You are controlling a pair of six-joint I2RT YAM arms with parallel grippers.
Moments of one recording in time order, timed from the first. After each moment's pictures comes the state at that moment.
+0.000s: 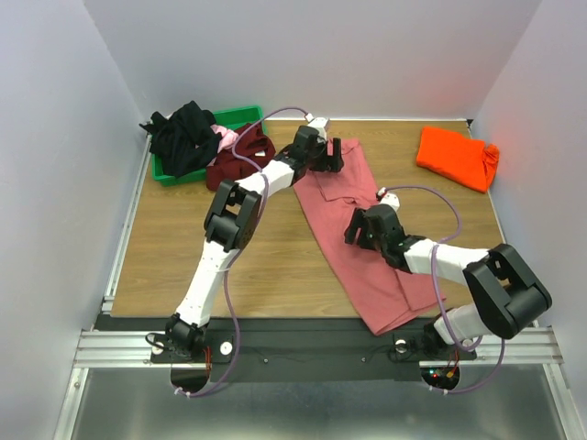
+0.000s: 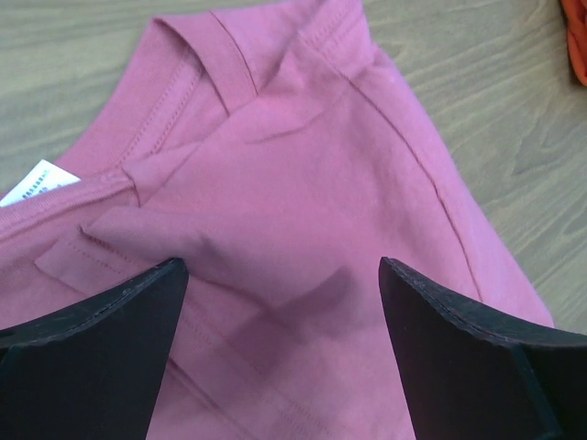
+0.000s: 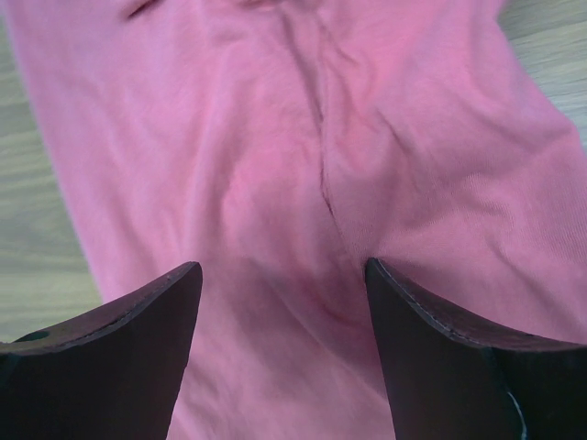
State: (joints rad) left arm -0.55 2.48 1.99 0.02 0.14 -0.37; right arm 0.53 1.43 0.55 0.18 0.26 0.64
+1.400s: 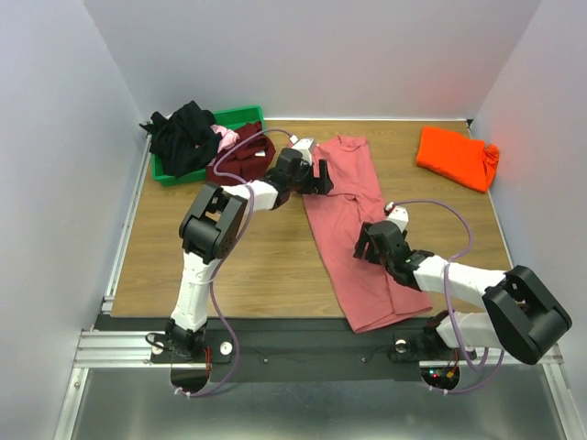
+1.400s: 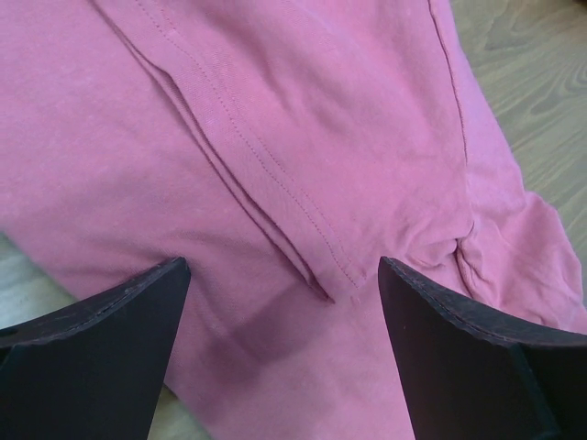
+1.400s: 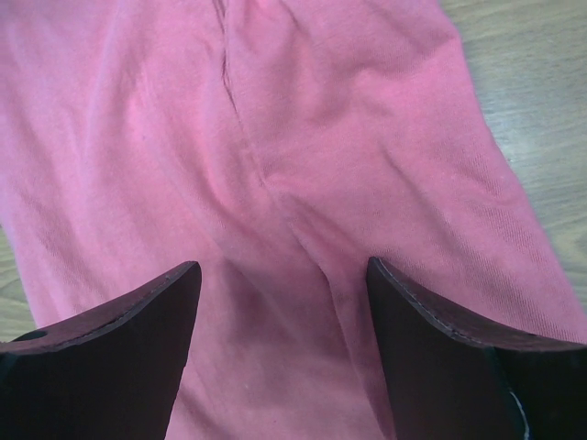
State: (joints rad) left arm -0.55 2.18 1.41 0.28 0.20 -0.42; right arm 0.61 1.26 0.43 0.06 0.36 0.68
